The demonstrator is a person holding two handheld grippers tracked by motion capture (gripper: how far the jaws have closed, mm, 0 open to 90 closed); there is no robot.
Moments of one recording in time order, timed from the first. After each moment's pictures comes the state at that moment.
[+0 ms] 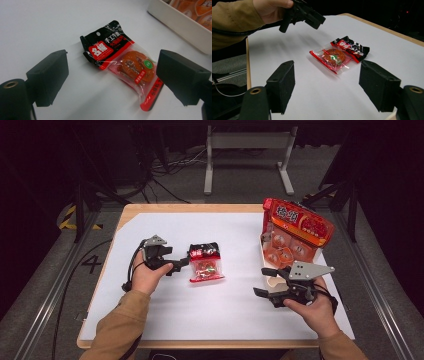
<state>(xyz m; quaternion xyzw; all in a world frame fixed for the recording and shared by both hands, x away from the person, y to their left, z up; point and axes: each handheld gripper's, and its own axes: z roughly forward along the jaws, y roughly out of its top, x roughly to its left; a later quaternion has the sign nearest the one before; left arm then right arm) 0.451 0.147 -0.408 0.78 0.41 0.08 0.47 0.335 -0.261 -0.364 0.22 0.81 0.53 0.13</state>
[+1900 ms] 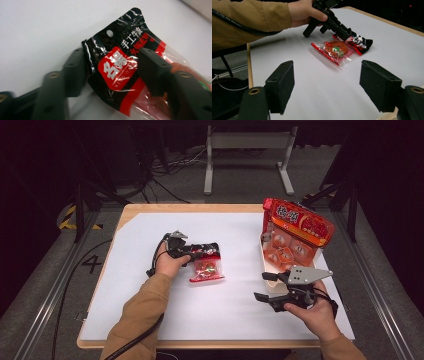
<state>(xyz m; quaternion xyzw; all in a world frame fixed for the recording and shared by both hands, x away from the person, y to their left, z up) 0.511 0.102 -0.453 0.82 0.37 0.07 0.42 0.330 -0.263 -0.374 0.22 0.81 0.52 0.13</state>
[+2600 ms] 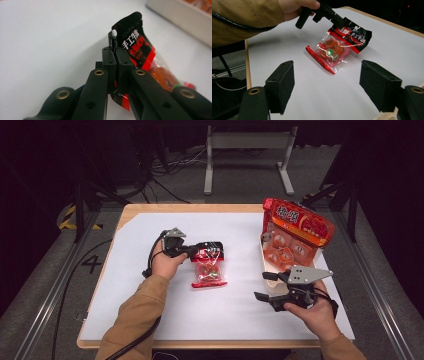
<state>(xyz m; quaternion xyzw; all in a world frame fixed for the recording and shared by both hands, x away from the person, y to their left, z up) 0.485 0.107 -0.410 0.81 0.35 0.07 0.46 0.331 -0.264 -0.374 0.22 0.81 0.52 0.13</state>
